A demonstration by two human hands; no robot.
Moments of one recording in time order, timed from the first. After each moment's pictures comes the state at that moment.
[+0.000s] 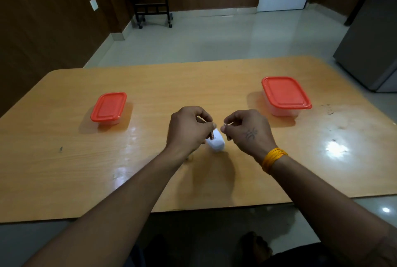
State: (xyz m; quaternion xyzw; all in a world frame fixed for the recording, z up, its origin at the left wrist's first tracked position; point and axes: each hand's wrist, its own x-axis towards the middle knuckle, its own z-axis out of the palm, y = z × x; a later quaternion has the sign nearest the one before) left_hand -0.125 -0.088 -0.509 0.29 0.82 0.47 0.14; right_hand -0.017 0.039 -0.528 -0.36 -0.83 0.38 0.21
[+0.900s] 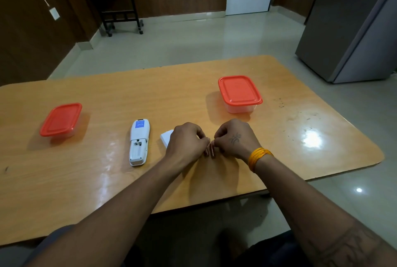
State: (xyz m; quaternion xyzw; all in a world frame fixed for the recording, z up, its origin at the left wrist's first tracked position) left_hand -0.058 -0.010 -0.549 0.37 0.87 0.30 0.15; right_hand 0.052 0.100 -0.545 -0.41 -0.85 0.32 0.09
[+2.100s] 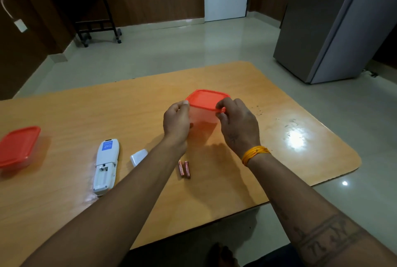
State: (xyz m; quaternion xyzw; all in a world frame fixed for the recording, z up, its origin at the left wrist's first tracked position) left_hand -0.057 0.098 -0.530 0.14 0.68 0.66 0.27; right_hand 0.070 0.177 -0.550 -0.37 -0.85 0.14 0.37
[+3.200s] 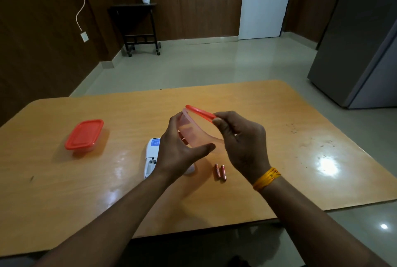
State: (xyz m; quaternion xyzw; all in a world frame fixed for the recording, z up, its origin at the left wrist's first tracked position) left_hand -0.092 -0.048 -0.524 0.38 0.75 0.53 0.07; right_hand 0.040 0.077 -0.496 -0.13 -0.82 0.20 0.51
